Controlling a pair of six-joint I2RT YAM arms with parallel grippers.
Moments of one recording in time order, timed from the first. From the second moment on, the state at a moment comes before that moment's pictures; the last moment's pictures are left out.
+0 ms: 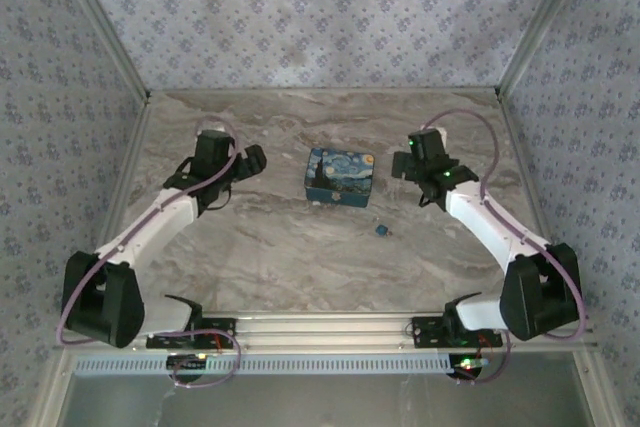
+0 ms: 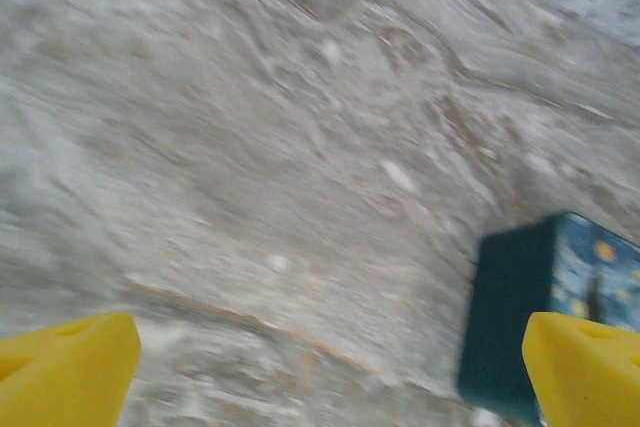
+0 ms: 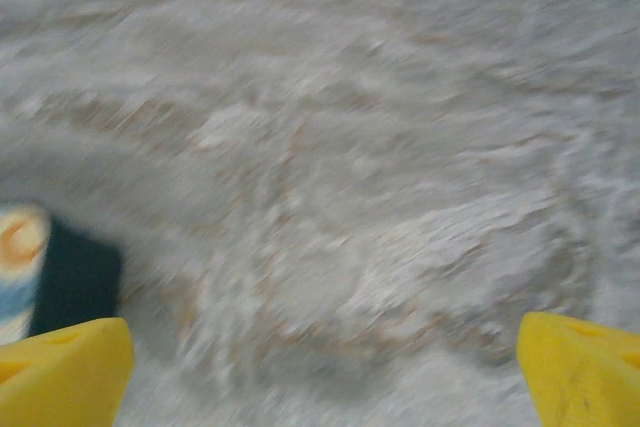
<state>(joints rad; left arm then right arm) -0.33 1.29 0.91 -0.32 -0.14 -0.58 0.31 1.33 0.96 -0.42 0.41 0.34</state>
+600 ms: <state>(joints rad) -0.11 1.28 0.51 0.12 -0.52 -0.21 0.16 1.46 0.54 0.25 0.64 0.14</state>
